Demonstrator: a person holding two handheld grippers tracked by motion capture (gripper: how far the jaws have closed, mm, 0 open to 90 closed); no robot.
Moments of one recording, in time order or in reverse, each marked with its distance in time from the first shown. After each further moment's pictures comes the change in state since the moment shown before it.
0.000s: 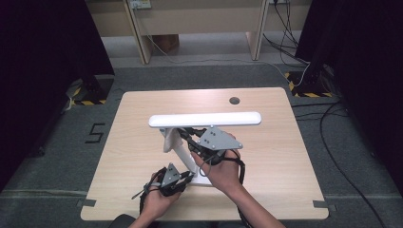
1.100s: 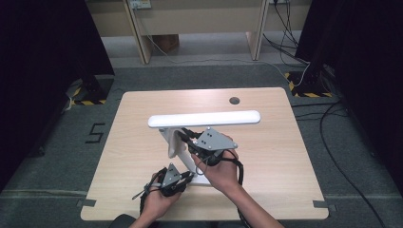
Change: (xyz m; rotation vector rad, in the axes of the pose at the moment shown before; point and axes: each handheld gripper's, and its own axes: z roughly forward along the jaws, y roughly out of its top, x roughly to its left) left arm -0.001 0.000 0.000 -0.001 0.004 0.010; right arm -0.002 -0.018 0.009 0.072 0.003 -0.015
